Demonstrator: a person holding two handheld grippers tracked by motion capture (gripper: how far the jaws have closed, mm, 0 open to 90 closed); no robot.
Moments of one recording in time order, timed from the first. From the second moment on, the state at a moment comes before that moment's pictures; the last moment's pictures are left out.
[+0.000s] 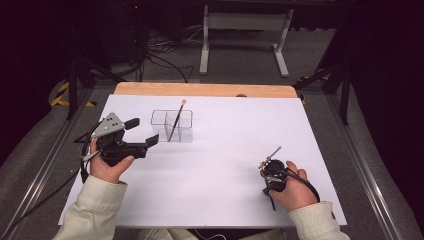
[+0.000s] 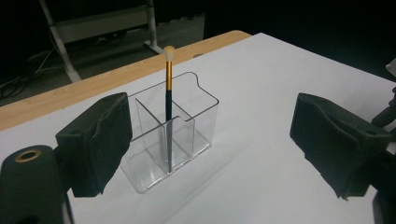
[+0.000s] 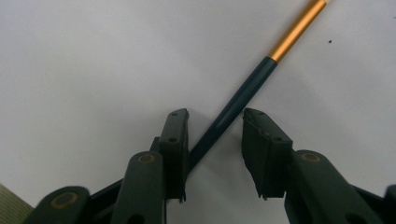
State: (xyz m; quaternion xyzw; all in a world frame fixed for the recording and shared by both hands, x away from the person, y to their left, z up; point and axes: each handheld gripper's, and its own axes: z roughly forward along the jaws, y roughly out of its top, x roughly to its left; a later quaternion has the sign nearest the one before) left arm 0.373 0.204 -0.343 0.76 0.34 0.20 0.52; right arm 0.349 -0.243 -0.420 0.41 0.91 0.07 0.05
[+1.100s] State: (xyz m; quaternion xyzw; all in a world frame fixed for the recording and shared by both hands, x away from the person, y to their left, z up) left arm 0.372 0.202 -0.343 0.76 0.34 0.19 0.53; right arm 0.356 -0.239 -0.419 0.47 0.88 0.04 0.04
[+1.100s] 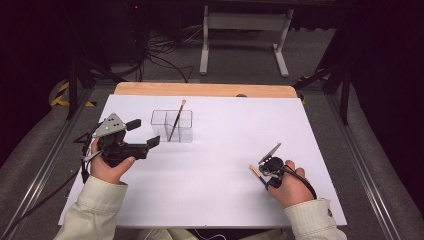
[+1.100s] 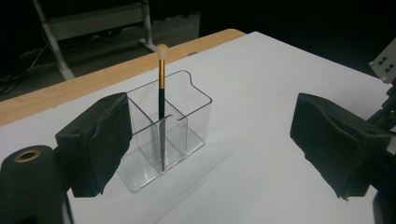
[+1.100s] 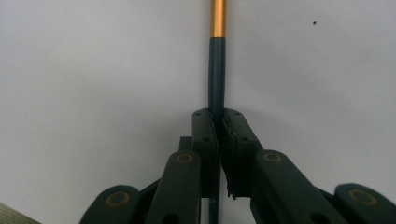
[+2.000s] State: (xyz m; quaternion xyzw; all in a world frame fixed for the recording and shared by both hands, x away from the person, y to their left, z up) left arm 0.365 0.200 -0.339 0.72 0.31 0.17 0.60; right arm 0.343 -0.241 -0.378 0.42 0.87 0.23 0.13
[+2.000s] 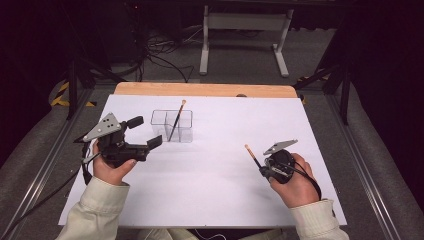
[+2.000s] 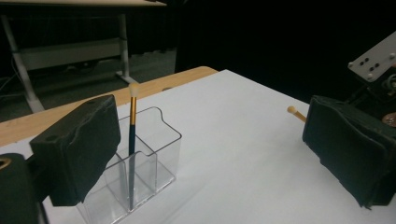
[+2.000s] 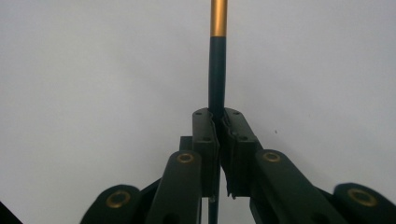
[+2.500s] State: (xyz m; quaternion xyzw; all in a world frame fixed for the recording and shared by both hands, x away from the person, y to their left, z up) left arm 0.363 0.195 -0.341 0.71 0.29 0.16 0.62; right arm 0.335 -0.235 -0.367 0.35 0.84 0.37 0.17
